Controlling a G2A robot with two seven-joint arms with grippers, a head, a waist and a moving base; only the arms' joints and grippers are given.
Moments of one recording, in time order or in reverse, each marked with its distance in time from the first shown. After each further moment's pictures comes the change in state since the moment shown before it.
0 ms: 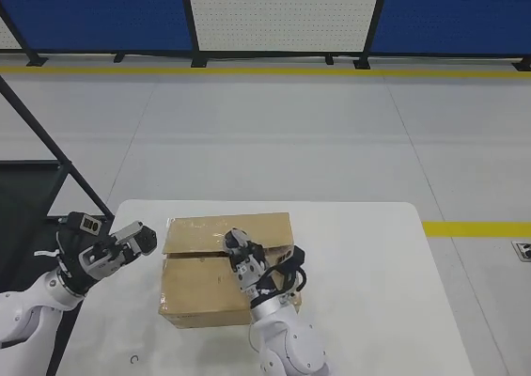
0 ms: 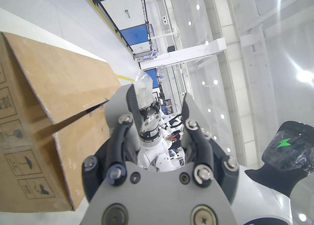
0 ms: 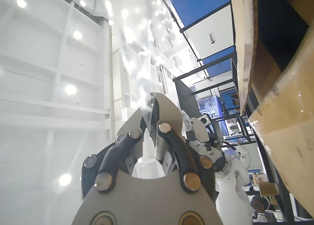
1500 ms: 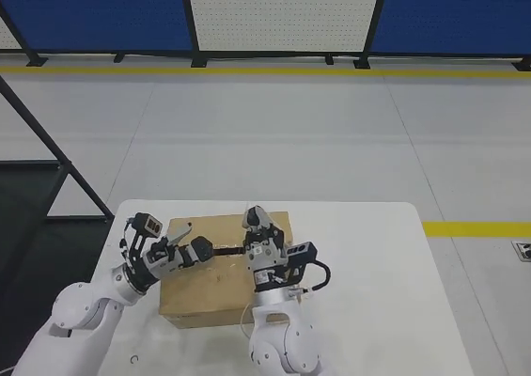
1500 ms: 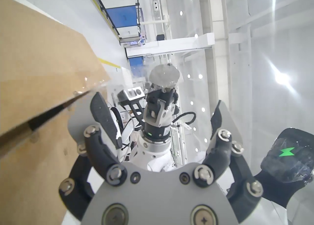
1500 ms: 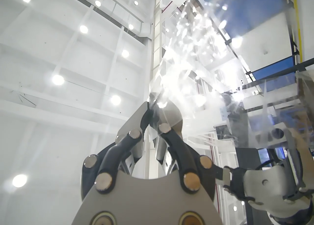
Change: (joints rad) left arm -0.098 -0.072 0.263 -0.002 -0.034 0.025 0.093; right arm 0.013 -0.050 0.006 -0.023 0.105 -0.217 -0.090
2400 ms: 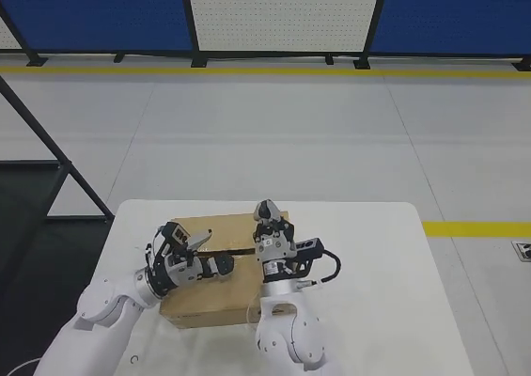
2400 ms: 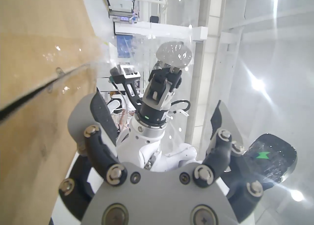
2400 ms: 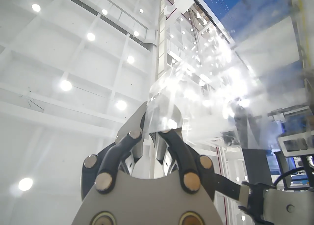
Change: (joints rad) left arm -0.040 -0.048 0.115 0.063 -0.137 0.110 -0.071; right arm 0.028 -0.010 0.060 0.027 0.044 0.012 0.017
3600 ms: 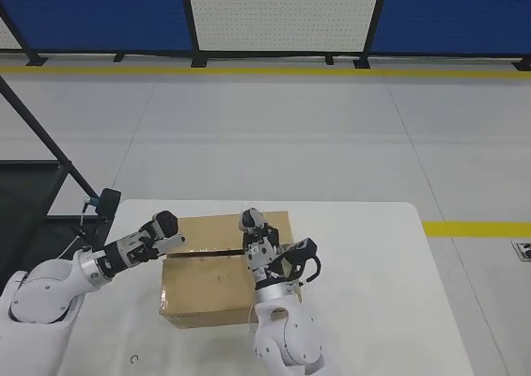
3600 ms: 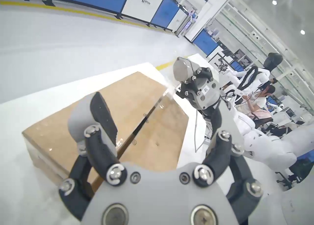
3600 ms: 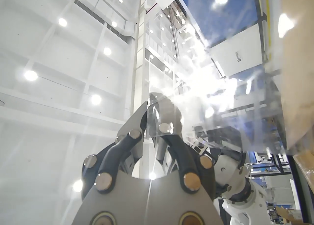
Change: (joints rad) left arm 0.001 0.069 -0.283 -0.090 0.844 -0.624 0.171; right arm -0.009 0.000 -0.016 0.021 -0.151 0.099 -0.010
